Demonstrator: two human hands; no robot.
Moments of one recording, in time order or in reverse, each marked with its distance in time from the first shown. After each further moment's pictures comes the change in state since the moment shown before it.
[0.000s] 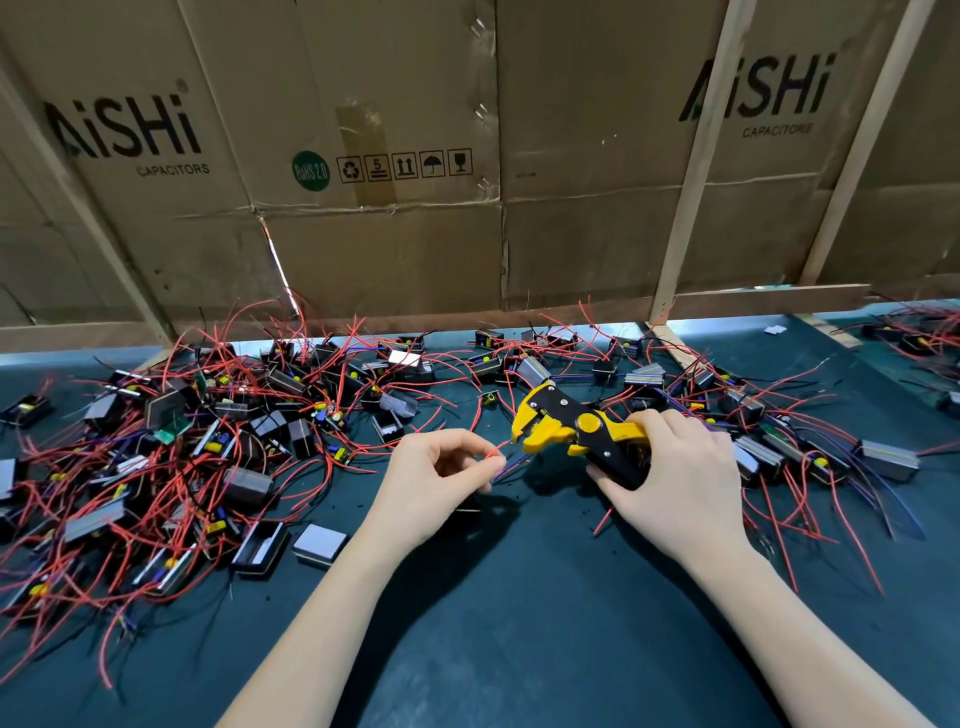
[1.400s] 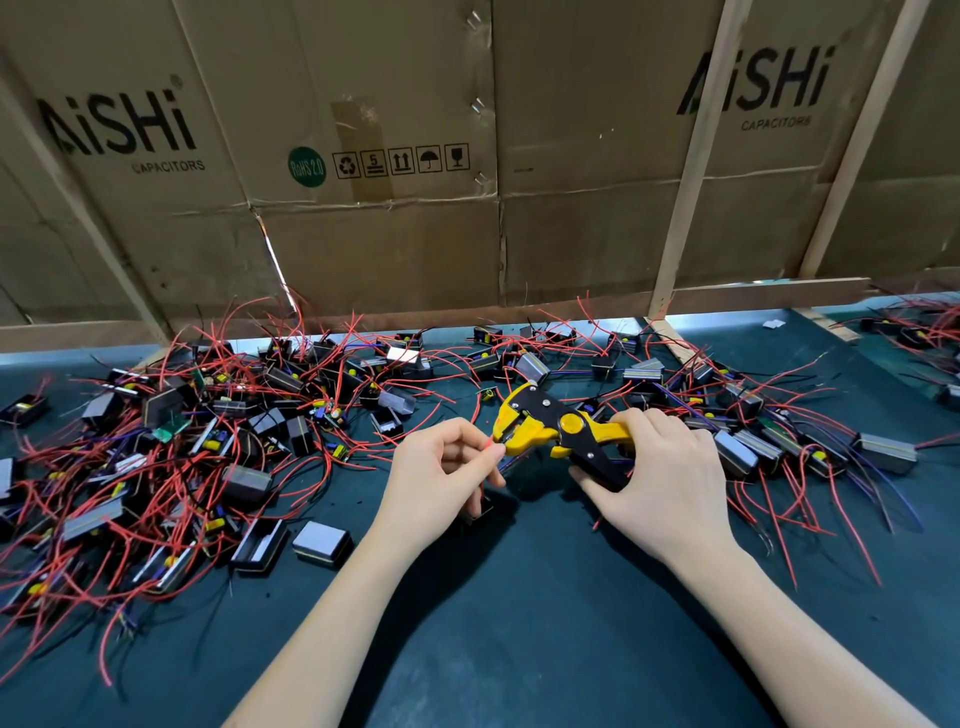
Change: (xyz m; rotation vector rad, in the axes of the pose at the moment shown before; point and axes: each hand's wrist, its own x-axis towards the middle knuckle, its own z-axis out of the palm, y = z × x) left_hand 0.000 -0.005 0.009 -0.082 0.049 0.020; right_hand -0.004 -0.014 -0.006 0.060 -0.062 -0.015
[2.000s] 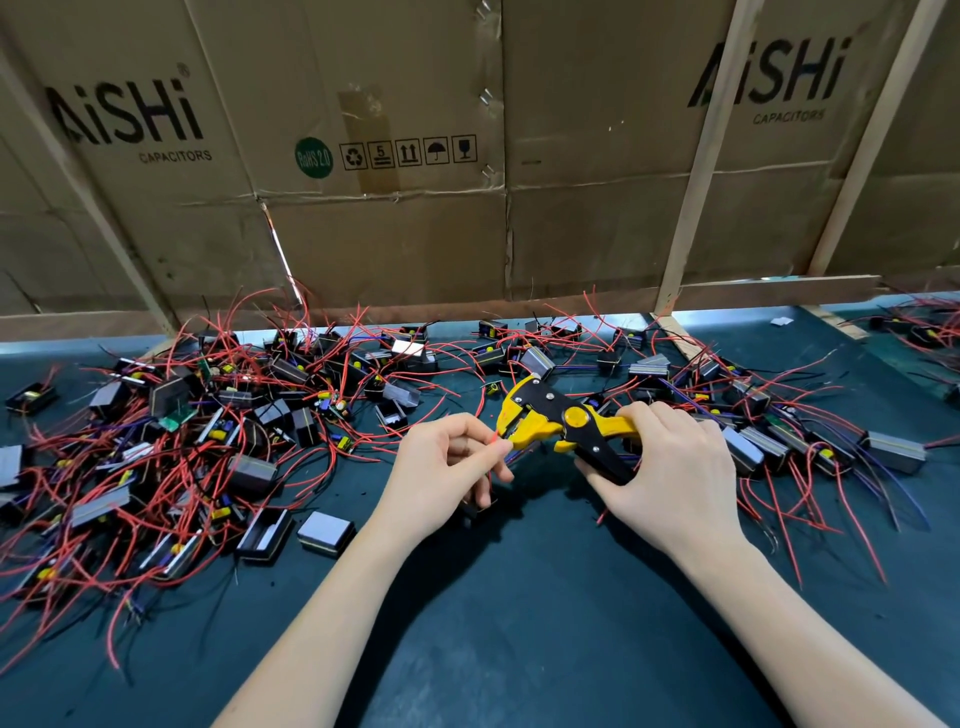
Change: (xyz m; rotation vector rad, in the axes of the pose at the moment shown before) left_hand 0.001 0.004 -0.003 -0.034 -0.067 -0.033; right_hand 0.001 0.000 -0.003 -0.013 0.053 -0.048
